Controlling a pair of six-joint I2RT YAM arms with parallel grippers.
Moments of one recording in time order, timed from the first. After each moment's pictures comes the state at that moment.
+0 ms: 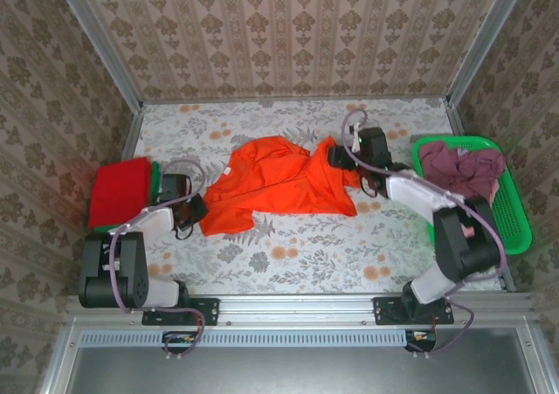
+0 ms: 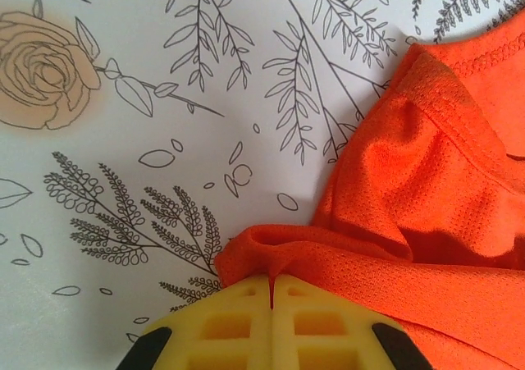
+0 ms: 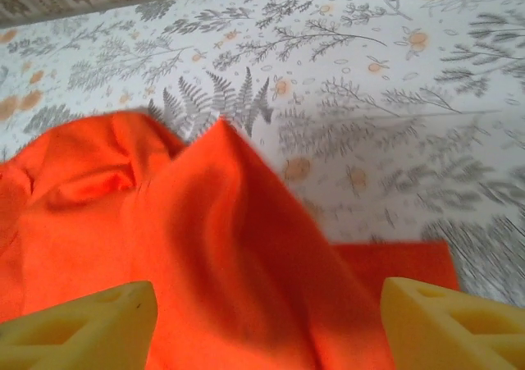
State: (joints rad) left arm -0.07 1.36 0.55 -0.24 0.12 -0.56; right arm 0.30 1.51 0.88 0.02 -0.02 0.28
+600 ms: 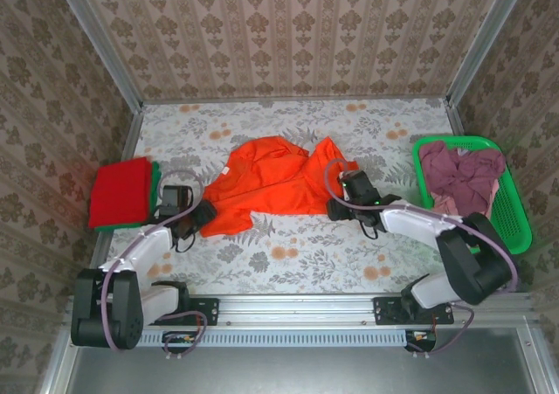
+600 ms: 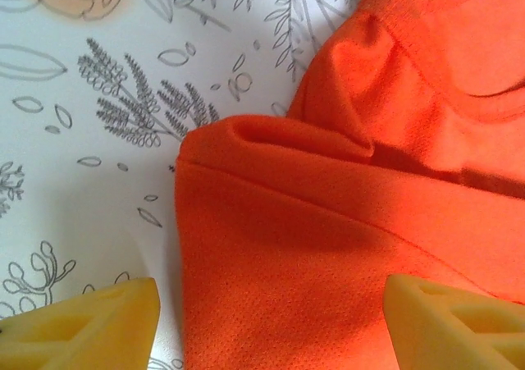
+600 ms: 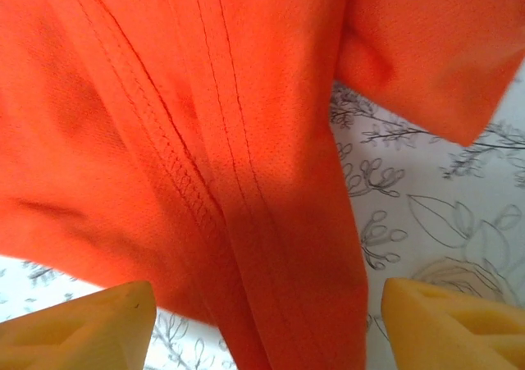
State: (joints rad) left arm -0.13 1.13 0.43 -0.30 0.09 -0.68; right arm 0.48 1.47 0.68 -0.19 0.12 0.26
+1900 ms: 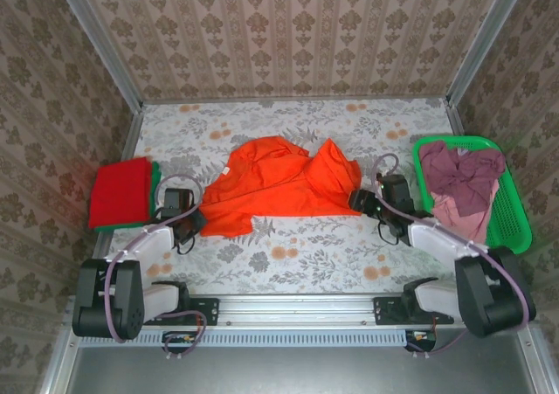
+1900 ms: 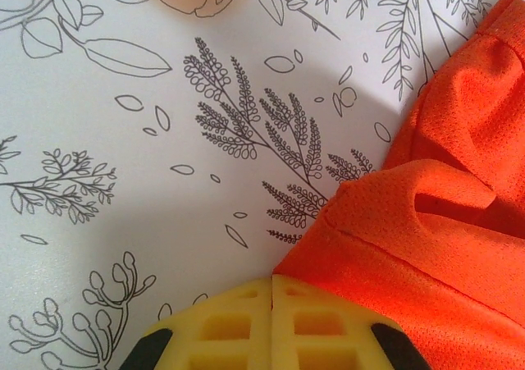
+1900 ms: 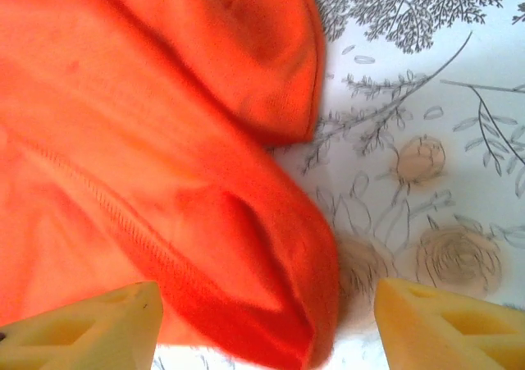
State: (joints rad) left arm -0.13 1.20 0.41 -0.26 0.00 -0.73; right arm 0.21 1.19 0.42 0.00 -0.08 0.51
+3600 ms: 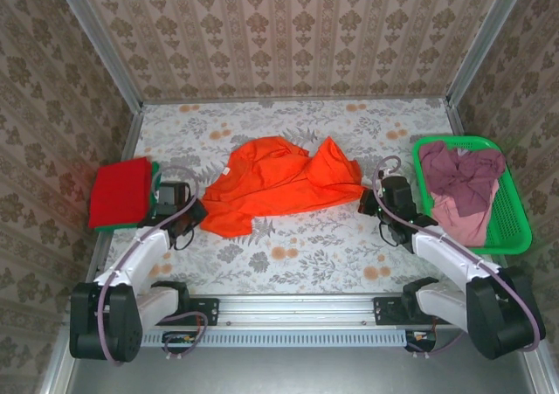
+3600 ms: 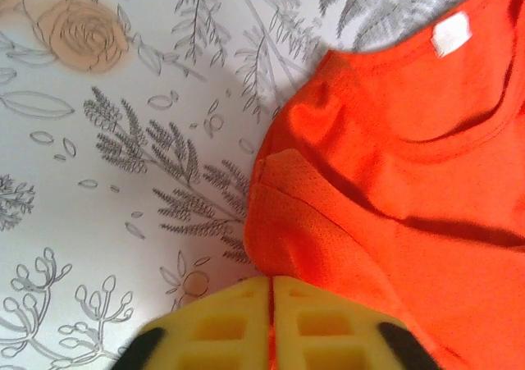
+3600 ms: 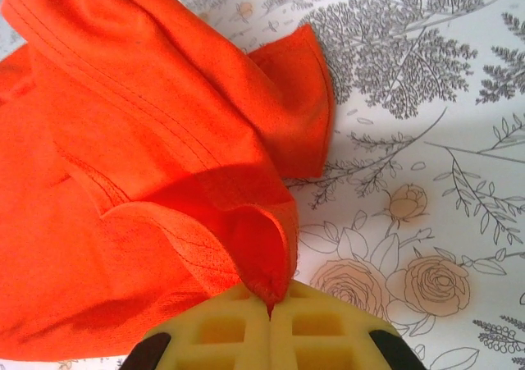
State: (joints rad) left arm -0.14 1.07 0.48 -0.35 0.08 -0.73; right arm 0.25 1.11 0.44 0.00 0.01 0.51
